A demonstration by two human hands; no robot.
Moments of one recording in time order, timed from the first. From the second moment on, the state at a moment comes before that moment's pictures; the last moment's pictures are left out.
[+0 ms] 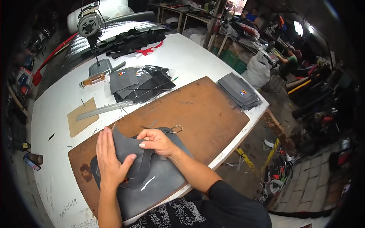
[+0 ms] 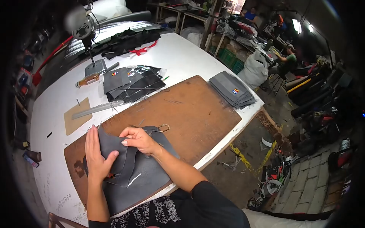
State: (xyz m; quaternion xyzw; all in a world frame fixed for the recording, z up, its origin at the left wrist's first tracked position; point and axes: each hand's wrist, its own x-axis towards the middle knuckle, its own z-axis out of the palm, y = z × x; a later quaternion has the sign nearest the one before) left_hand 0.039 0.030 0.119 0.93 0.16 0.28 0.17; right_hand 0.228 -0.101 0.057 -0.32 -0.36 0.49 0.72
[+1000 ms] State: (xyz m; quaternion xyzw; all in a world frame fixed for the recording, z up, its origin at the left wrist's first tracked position) left_hand 0.047 0.086 0.165 0.58 0.06 0.39 0.71; right_hand 0.214 -0.033 0.164 -0.34 -0.54 0.32 0.70
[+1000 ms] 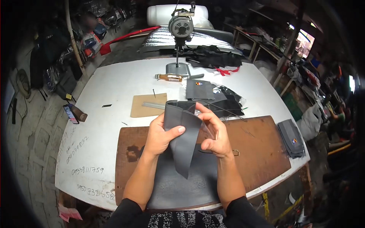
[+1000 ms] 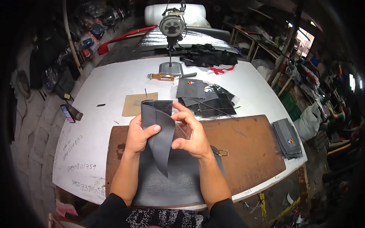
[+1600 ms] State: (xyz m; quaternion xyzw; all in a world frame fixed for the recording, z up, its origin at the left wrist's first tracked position) left_hand 0.078 0.100 0.162 0.52 0.04 0.47 0.72; right_hand 0.207 -0.029 0.156 -0.48 -0.44 0.18 0.74
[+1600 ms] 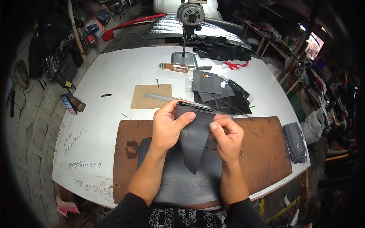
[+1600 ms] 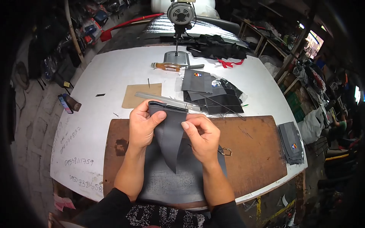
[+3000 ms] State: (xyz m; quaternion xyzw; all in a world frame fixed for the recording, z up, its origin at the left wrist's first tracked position) left_hand 0.069 0.086 0.168 0.50 0.02 0.47 0.73; right_hand 0.196 -0.041 0.172 -0.52 -0.46 0.09 0.71
